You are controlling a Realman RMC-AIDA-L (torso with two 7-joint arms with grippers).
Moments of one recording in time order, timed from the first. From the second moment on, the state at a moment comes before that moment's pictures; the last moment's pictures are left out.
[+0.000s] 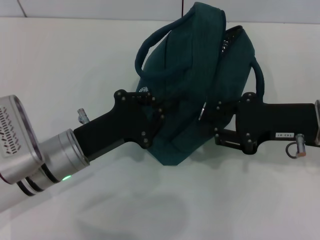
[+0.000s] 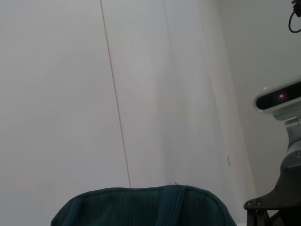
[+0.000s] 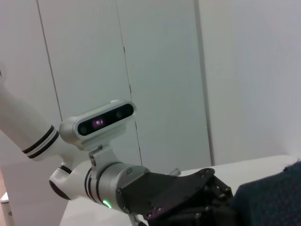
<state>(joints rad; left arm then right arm) -0.46 -2.11 1.15 0.11 1.13 1.62 -0.38 0.49 2.01 -1.38 -0.76 -1.42 -1.47 1.29</state>
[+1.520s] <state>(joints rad) -0.47 -2.11 1.14 0.09 1.11 1.61 -0.38 0.51 2.02 -1.38 -0.75 -1.39 -1.52 1.11</state>
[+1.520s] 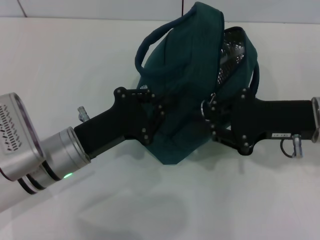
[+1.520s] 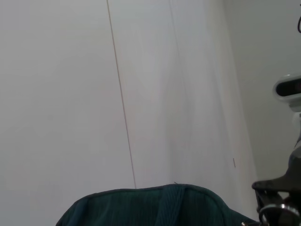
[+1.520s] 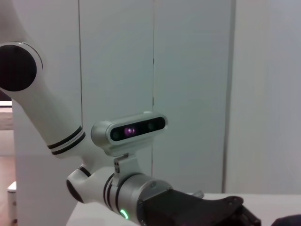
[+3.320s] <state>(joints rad) -0.40 -2.11 1.26 0.06 0.95 1.65 -0.30 0.54 2.03 -1.39 -0.52 -0.85 -1.50 0.39</state>
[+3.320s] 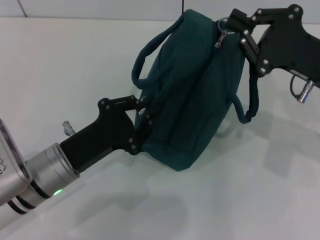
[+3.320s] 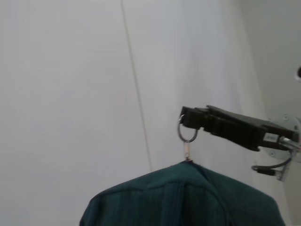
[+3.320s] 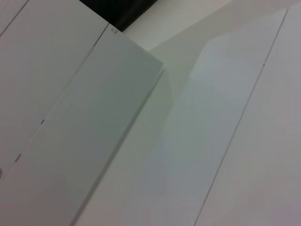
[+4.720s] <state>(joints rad) -0.53 -2.11 1.26 0.04 0.82 1.60 -0.48 0.56 2.03 -1.45 -0.51 -0.81 -1.46 0.38</state>
